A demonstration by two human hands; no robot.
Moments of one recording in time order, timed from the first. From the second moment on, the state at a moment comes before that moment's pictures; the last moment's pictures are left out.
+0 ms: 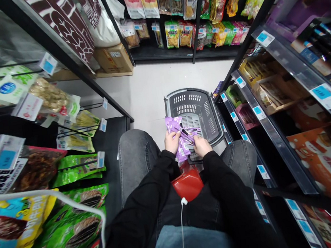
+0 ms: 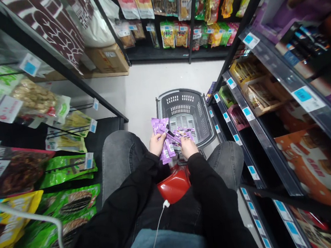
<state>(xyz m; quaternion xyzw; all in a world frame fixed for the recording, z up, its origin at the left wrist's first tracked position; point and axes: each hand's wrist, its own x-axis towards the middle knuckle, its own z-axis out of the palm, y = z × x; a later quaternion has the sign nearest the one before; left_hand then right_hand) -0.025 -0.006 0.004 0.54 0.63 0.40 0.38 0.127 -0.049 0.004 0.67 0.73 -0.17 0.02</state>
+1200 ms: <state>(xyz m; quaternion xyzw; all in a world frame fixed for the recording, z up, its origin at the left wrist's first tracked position) -0.033 0.004 0.002 0.48 0.61 0.45 0.45 0.128 -0.051 -0.003 0.66 0.67 -0.24 -0.25</state>
